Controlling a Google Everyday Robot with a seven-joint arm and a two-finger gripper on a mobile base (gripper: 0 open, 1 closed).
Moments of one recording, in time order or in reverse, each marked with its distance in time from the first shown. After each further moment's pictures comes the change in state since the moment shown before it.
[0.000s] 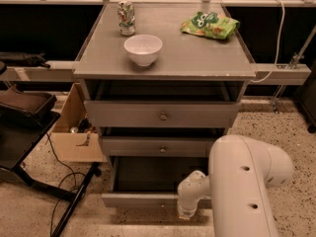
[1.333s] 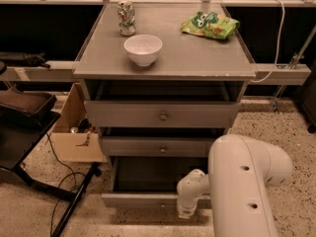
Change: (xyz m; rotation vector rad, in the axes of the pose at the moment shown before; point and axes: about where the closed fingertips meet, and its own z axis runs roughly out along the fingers) arm -0.001 0.000 -0.003 -0.016 0.008 0.007
